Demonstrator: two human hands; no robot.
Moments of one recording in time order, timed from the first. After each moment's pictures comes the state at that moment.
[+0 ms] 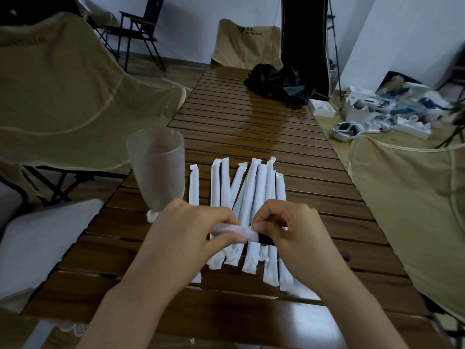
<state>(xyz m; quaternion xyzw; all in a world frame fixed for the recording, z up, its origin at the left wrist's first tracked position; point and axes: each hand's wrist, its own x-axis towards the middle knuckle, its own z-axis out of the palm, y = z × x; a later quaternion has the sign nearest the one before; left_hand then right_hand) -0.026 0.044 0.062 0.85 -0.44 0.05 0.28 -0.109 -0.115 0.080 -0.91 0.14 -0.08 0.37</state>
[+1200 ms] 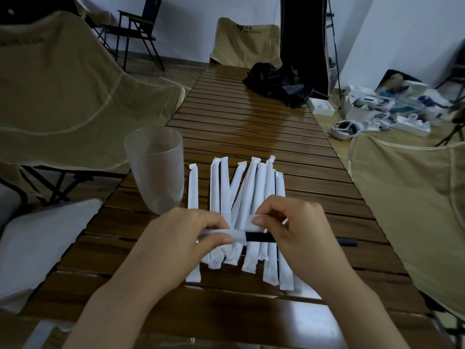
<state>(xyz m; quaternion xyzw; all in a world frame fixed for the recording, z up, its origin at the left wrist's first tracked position) -0.021 0.053 0.057 0.84 -0.43 -0.05 0.32 -0.107 -0.121 0.072 -0.94 0.11 -0.15 0.30</state>
